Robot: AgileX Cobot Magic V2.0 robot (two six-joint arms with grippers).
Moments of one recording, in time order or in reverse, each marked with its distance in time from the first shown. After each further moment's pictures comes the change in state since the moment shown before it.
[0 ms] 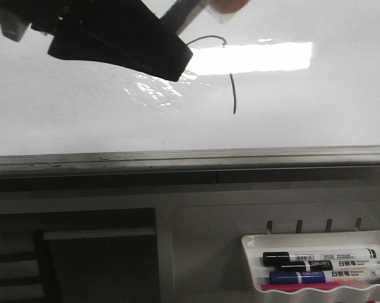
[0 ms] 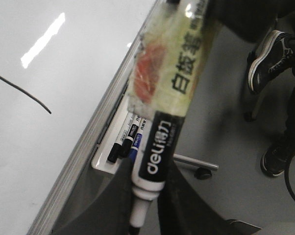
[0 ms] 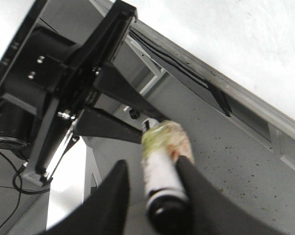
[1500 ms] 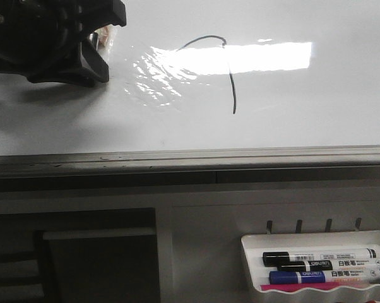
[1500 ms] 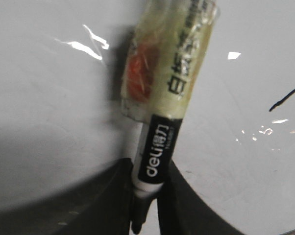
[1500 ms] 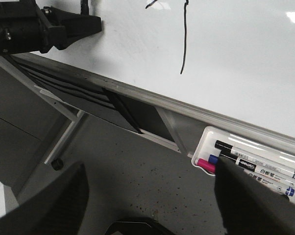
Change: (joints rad) left arm 0.087 0.180 -0.005 -0.527 -0.608 -0.224; right arm -0.373 -0.373 0.145 -0.157 0.061 0.089
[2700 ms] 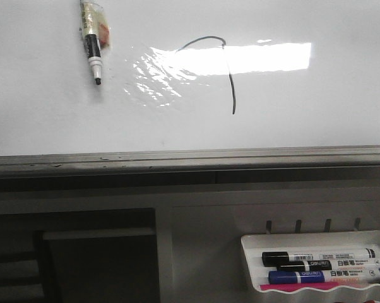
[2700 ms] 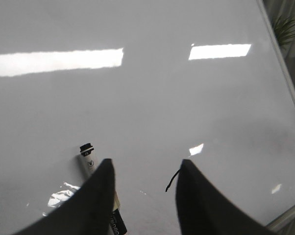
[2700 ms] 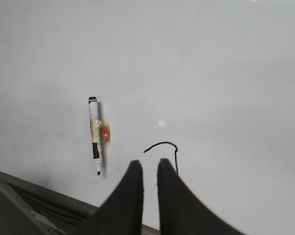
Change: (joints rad) left arm 0.004 -0.636 0.125 0.401 0.091 0.000; right arm 0.000 -0.017 0.011 0.277 -0.408 -0.155
